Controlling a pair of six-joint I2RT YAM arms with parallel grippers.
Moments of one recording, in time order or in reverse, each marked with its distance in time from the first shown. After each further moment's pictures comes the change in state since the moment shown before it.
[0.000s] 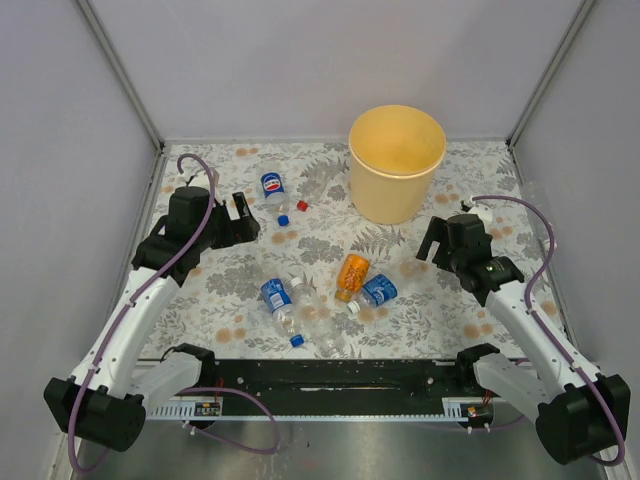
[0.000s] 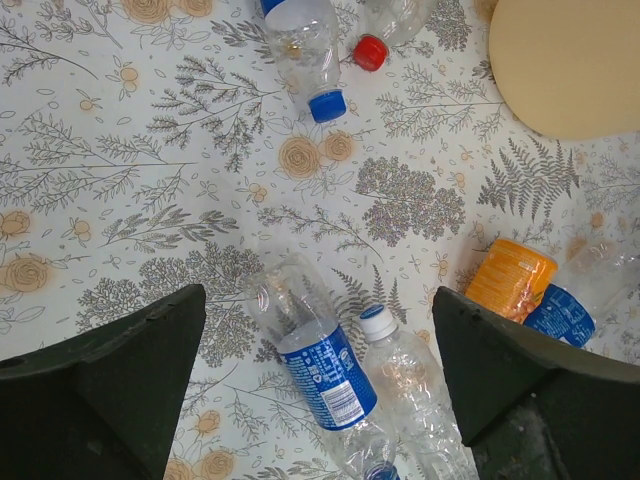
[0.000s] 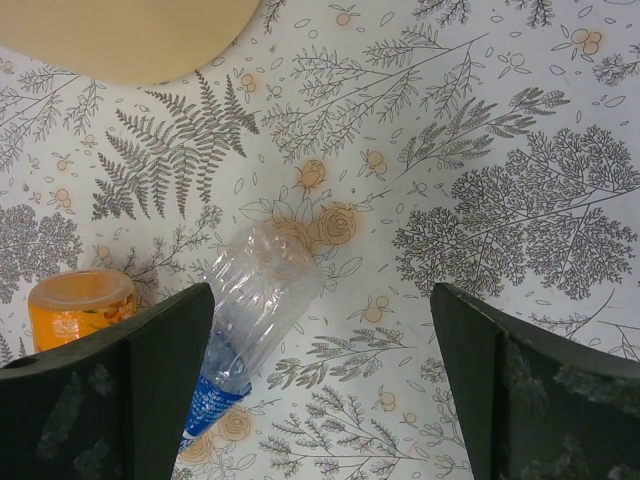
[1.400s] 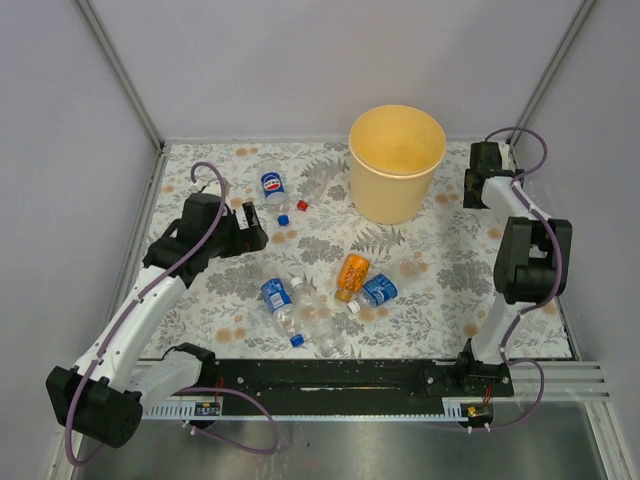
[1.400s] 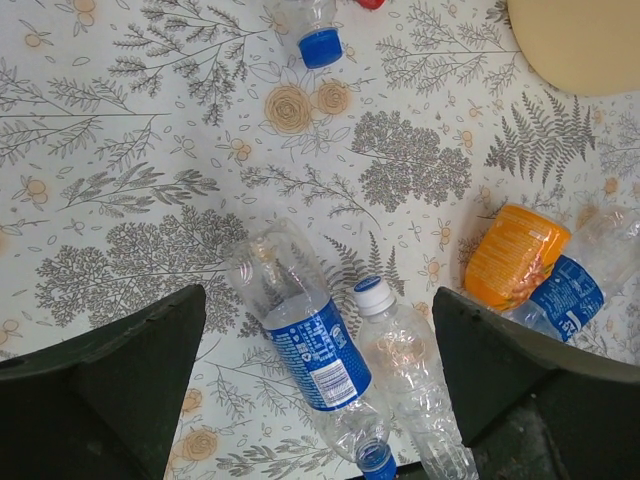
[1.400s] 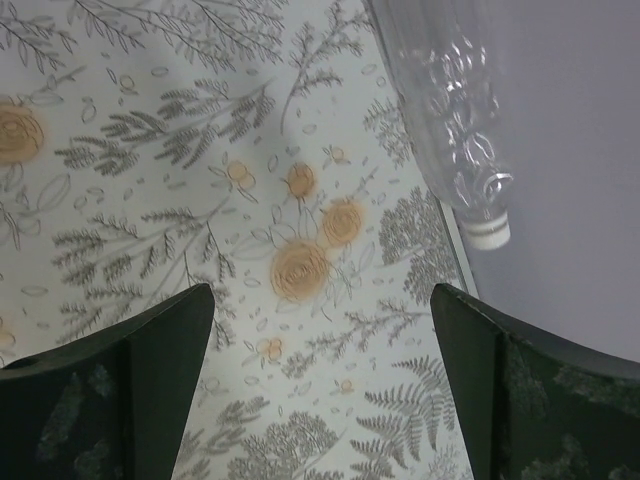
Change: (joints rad) left arm -0.060 0.011 -0.063 -0.005 -0.006 -0.053; right arm -0.372 0.857 0.604 0.069 0.328 -0.508
